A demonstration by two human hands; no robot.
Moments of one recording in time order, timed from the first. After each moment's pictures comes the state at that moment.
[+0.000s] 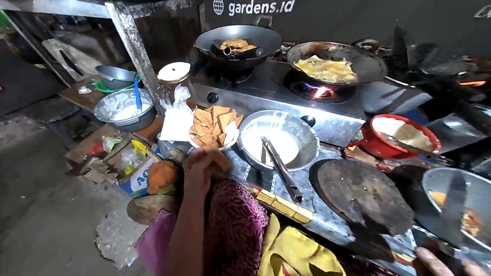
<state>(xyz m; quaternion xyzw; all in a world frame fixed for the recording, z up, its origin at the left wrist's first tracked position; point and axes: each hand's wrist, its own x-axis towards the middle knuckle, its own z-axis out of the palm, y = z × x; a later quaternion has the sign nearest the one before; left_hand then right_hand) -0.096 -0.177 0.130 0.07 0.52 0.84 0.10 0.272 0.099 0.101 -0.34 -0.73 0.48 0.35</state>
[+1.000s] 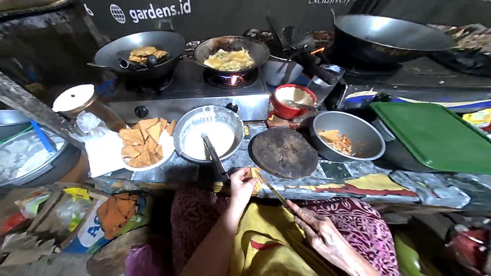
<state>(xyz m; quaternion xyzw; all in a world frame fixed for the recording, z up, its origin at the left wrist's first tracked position) 0.044 -0.016 0.063 0.24 0.64 0.64 0.36 0.272 0.028 0.066 -0.24 -0.90 0.30 0.22</state>
